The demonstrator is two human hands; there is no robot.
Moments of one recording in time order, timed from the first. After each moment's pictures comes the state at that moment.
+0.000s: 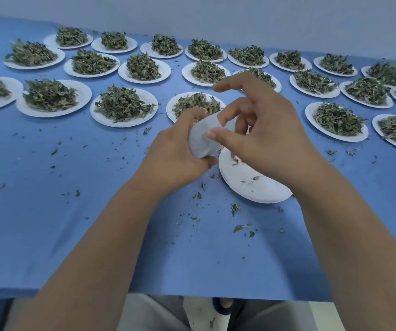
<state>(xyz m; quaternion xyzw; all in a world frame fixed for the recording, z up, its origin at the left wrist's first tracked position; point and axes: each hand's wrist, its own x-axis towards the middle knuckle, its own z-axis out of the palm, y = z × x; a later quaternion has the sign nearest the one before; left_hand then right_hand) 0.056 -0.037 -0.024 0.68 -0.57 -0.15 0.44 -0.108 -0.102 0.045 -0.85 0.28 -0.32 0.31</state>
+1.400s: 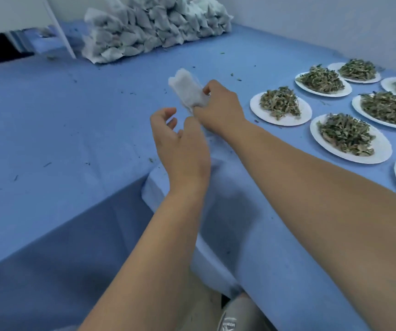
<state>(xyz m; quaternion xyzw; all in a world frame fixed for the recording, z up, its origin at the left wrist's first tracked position) 0.351 0.217 -0.012 0.64 0.08 0.16 0.75 0.445 0.116 -0.011 -0.92 0.06 -0.15 0.36</state>
